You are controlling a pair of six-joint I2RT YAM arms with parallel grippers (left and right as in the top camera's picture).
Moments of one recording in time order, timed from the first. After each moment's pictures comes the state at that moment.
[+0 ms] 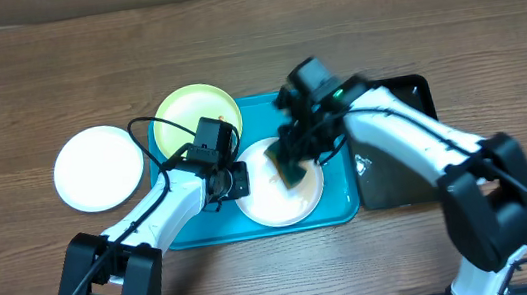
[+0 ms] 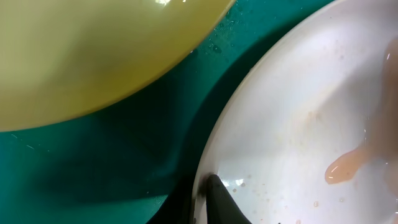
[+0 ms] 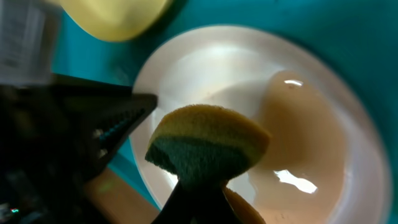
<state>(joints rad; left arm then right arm) -0.36 1.66 0.85 -0.48 0.08 -0.36 0.50 1.89 1.38 -0.79 -0.54 0.30</state>
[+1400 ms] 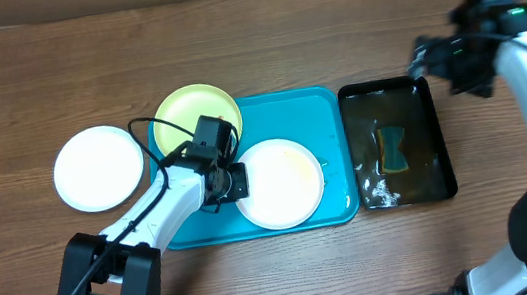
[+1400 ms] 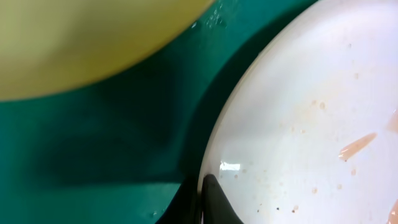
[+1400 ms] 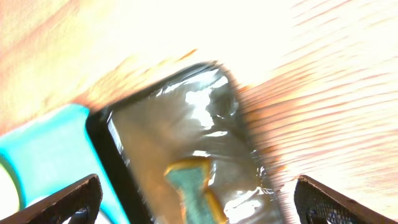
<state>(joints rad) -0.35 1.66 0.89 -0.60 0.10 -0.36 -0.14 1.78 1.61 -1.11 -0.15 0.32</state>
